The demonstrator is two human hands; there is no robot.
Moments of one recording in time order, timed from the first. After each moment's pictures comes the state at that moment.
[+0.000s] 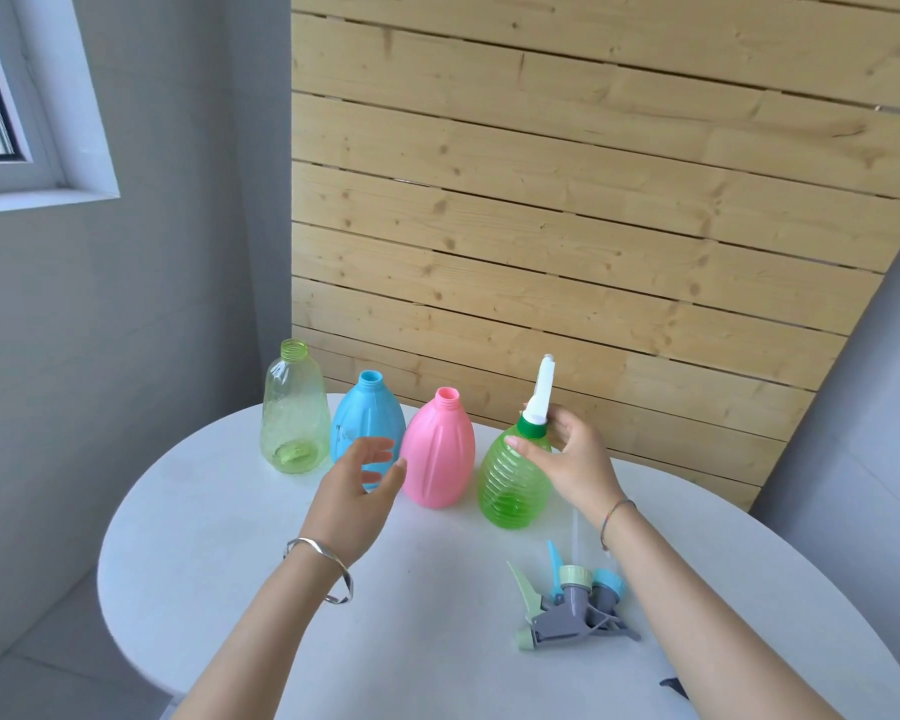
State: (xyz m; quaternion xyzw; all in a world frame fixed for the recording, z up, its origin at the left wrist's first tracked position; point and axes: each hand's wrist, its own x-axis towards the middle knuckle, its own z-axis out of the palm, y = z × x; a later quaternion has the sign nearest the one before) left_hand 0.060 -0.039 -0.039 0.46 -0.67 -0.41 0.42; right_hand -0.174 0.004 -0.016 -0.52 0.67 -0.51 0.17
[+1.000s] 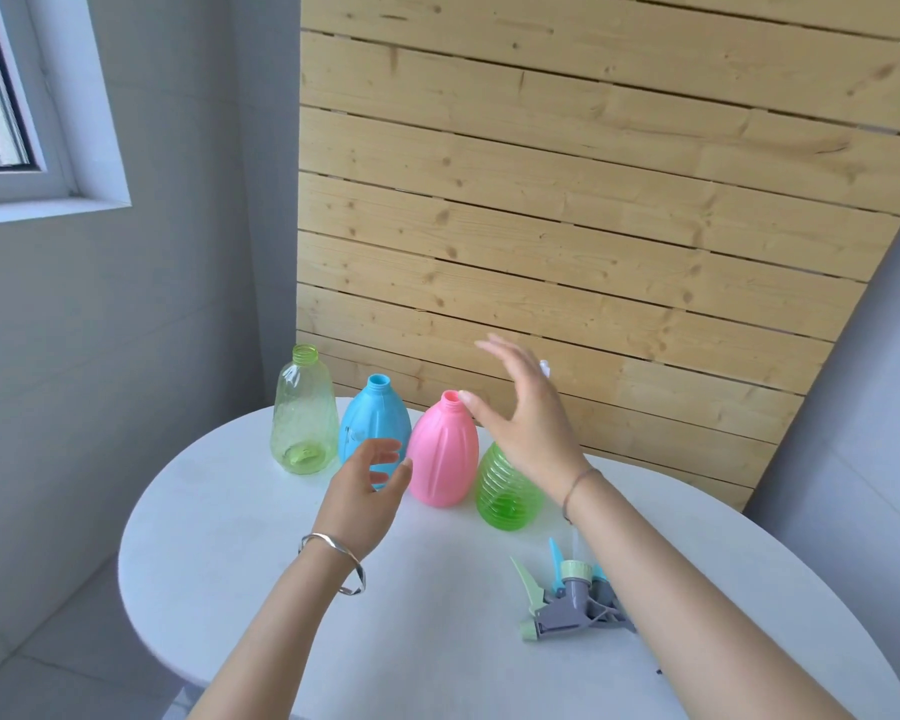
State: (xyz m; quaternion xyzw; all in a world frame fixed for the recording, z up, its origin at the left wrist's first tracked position) left_hand 0.065 -0.035 -0.036 0.46 -0.67 -0.41 0.42; right_hand -0.105 0.001 0.042 -0.65 0.61 -0.46 0.00
